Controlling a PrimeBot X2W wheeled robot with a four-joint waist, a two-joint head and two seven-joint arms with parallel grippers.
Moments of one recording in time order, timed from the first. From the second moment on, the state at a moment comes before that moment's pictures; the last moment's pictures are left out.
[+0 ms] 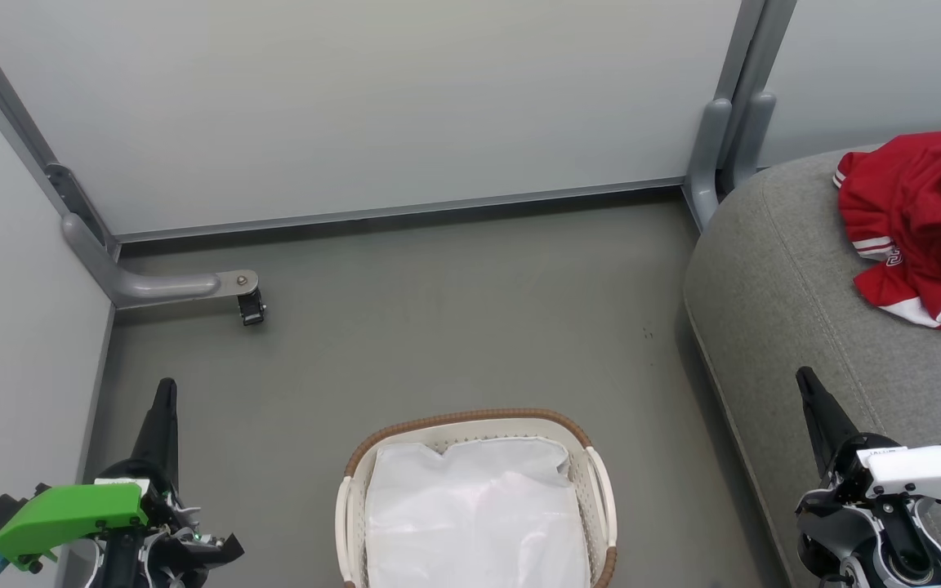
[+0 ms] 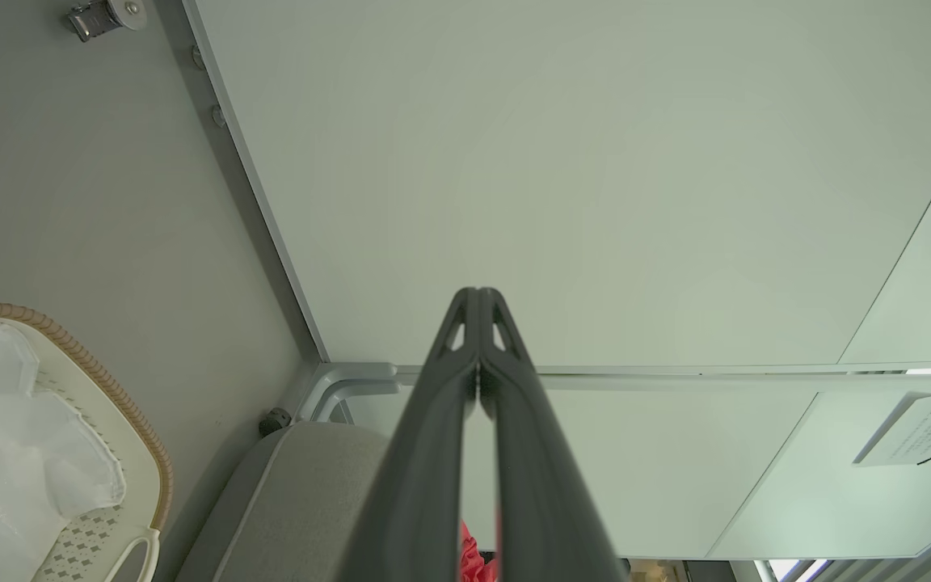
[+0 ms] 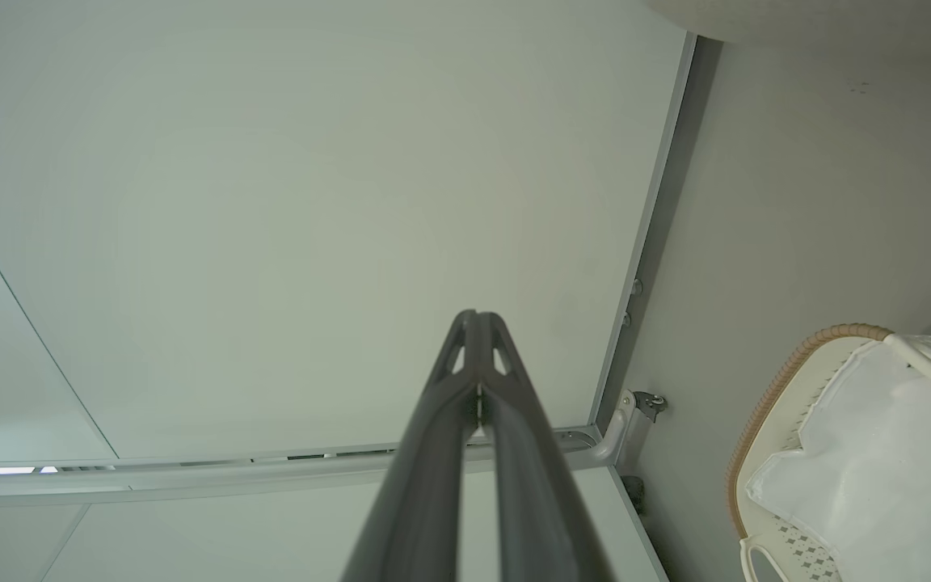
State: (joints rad) left arm -0.10 0.05 0.11 0.25 -1.61 -0.13 0.11; right arm -0.10 -0.06 -0.11 0.25 1.62 0.13 0.11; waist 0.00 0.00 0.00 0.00
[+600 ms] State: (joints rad) left arm -0.10 0.05 0.11 0.25 -1.61 -0.13 0.11; right arm -0.10 -0.05 -0.11 0.25 1.62 0.13 0.11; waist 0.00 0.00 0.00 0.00
